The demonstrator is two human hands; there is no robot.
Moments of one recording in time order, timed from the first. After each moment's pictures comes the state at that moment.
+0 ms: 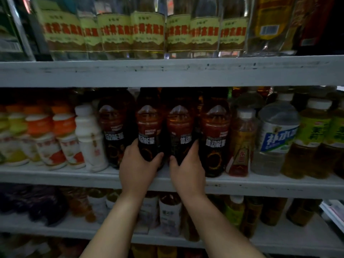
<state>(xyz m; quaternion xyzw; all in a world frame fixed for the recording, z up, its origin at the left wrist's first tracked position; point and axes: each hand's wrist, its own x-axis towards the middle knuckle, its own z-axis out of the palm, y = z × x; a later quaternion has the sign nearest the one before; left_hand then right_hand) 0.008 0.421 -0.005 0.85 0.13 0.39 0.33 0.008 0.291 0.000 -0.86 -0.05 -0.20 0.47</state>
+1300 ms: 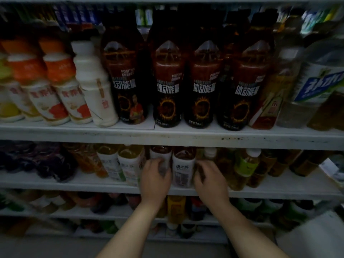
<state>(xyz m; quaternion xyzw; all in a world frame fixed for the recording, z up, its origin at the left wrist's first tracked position) -0.049 0.433 -0.169 0.89 0.13 0.20 0.39 -0.042 0.265 -0.153 -0.93 -0.11 -0.13 0.34</state>
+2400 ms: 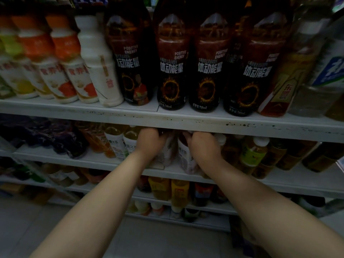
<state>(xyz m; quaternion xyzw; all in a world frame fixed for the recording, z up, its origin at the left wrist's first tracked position) 0.001 0.468 -0.129 0.92 0.03 0.20 0.34 0.017 0.295 -0.119 -0.96 -0.17 -0.12 0.20</state>
